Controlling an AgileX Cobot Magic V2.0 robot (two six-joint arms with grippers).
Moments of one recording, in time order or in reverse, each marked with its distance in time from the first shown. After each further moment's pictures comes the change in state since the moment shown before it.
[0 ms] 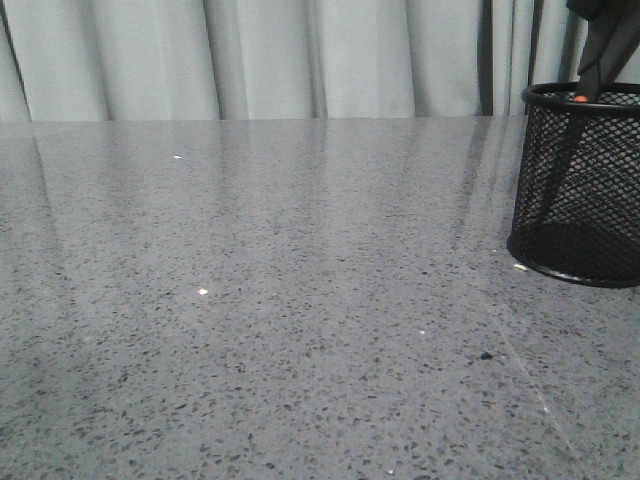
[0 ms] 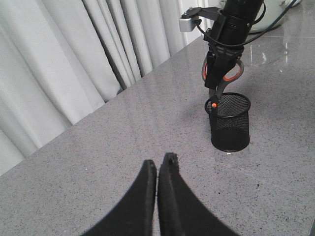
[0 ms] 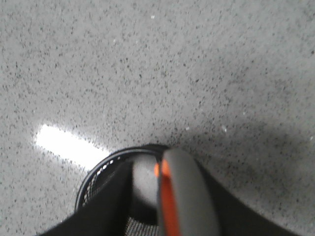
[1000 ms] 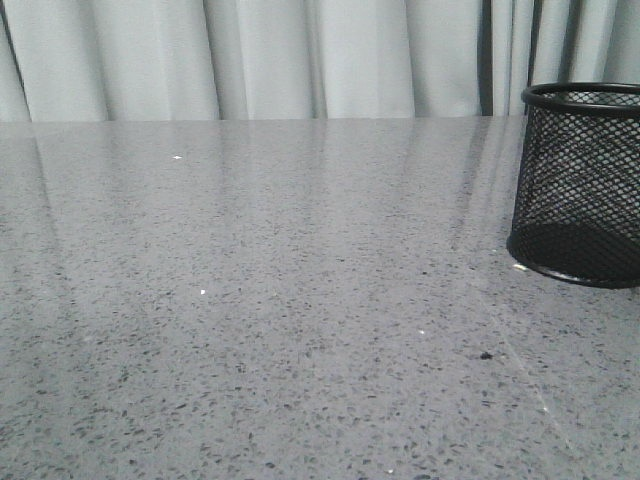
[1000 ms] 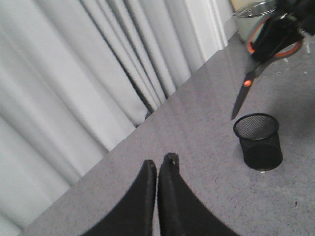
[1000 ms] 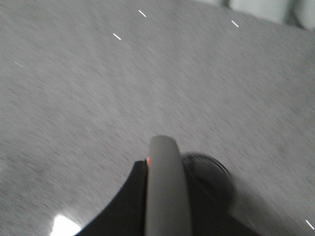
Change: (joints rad) left arm 0.000 0.101 -0.267 0.067 0.121 0.080; right arm 0.000 -0.394 0.014 0.115 -0.003 -0.058
